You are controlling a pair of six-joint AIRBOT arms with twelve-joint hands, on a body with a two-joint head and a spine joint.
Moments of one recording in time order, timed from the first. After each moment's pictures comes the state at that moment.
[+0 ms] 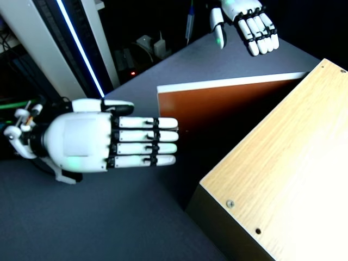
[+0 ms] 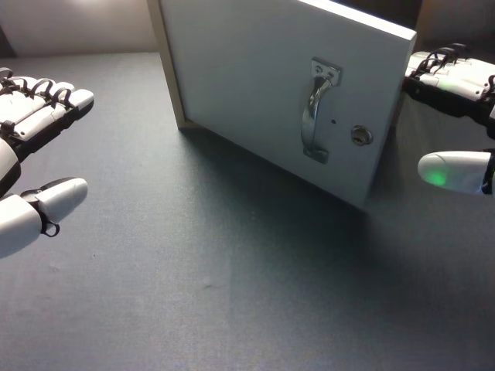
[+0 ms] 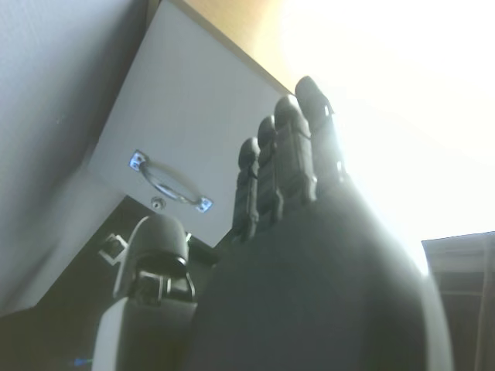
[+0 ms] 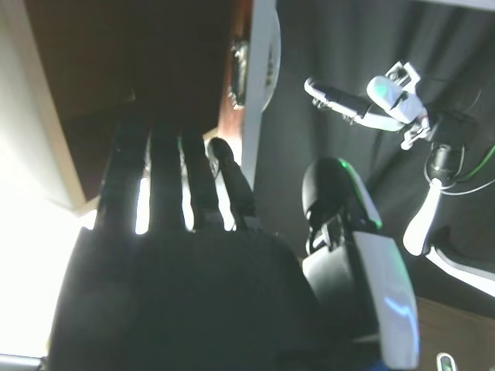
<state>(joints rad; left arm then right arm) 1.11 -0.74 0.90 -0.31 -1.27 1.05 -0.78 -0.96 1.20 -0.19 1.00 -0.41</state>
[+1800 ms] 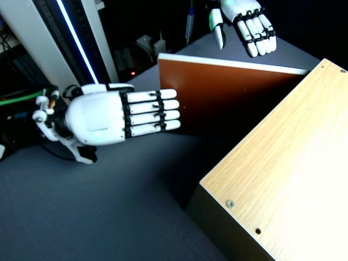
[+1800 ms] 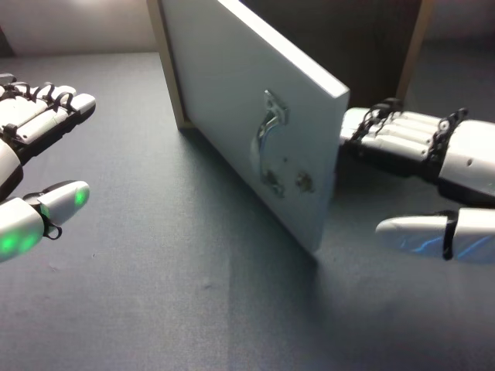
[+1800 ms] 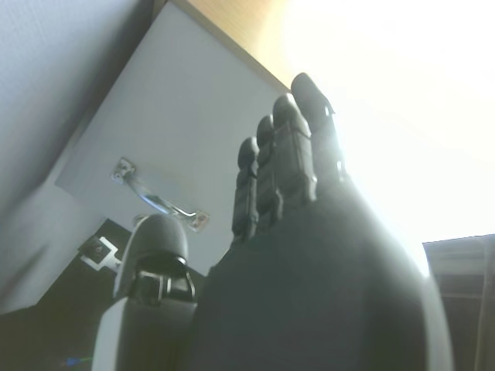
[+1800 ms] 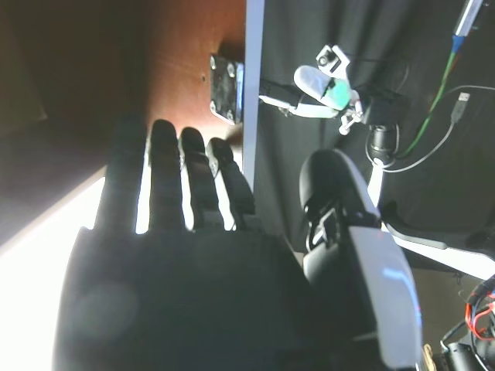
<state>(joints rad) 1.11 -0.75 0.90 -0.31 -1.27 1.05 -0.77 -1.05 1.19 -0.38 1.04 -0.32</state>
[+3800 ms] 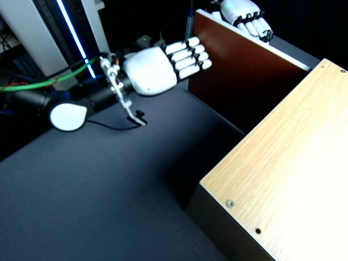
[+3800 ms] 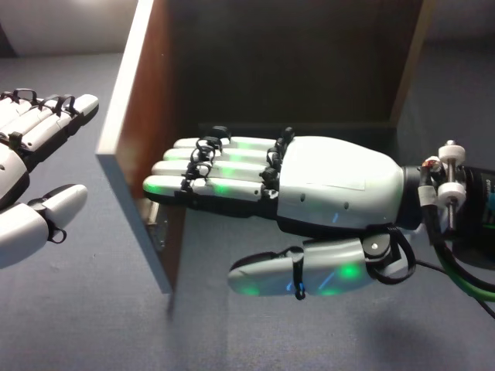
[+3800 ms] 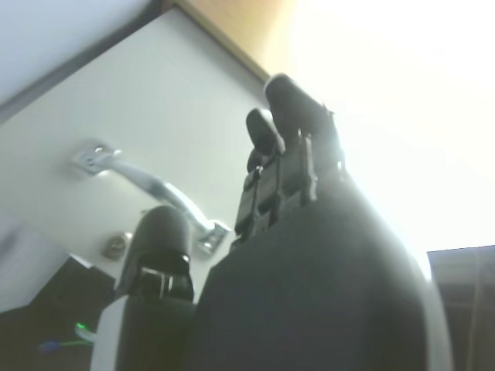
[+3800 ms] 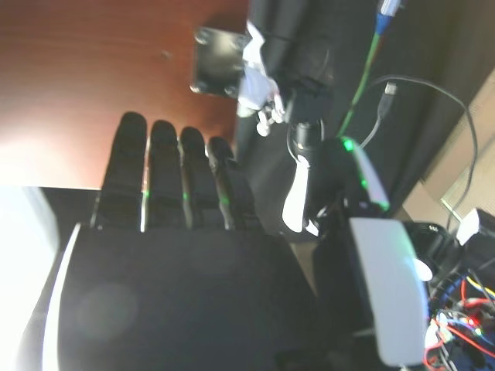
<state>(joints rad) 1.11 -0.77 0.91 -0.33 -1.26 1.04 -0.52 -1.31 1.24 -0.63 0.93 -0.29</state>
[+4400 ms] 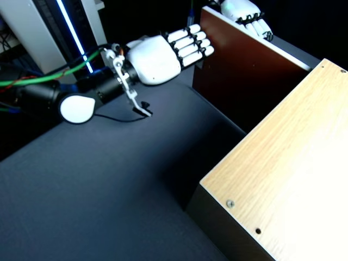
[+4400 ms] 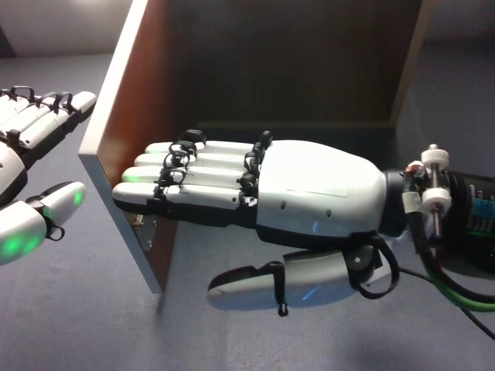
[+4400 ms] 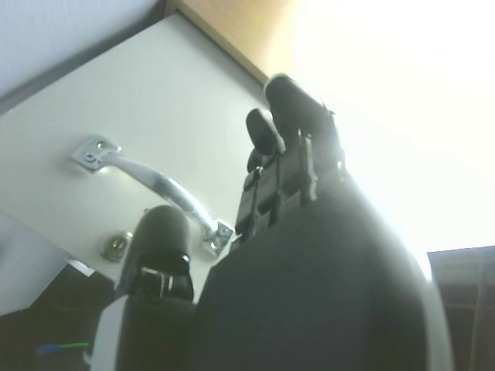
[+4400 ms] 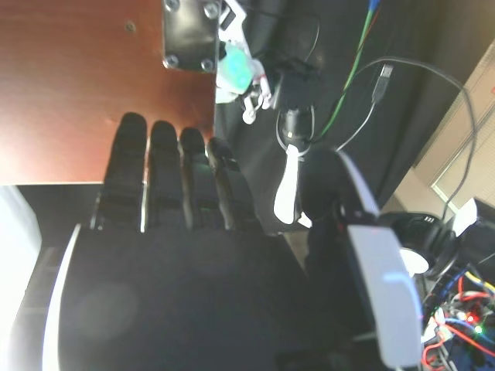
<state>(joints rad) 1.11 -0.77 0.91 -0.33 -1.26 1.04 -0.51 -1.32 1.20 -0.64 0.94 -0.29</state>
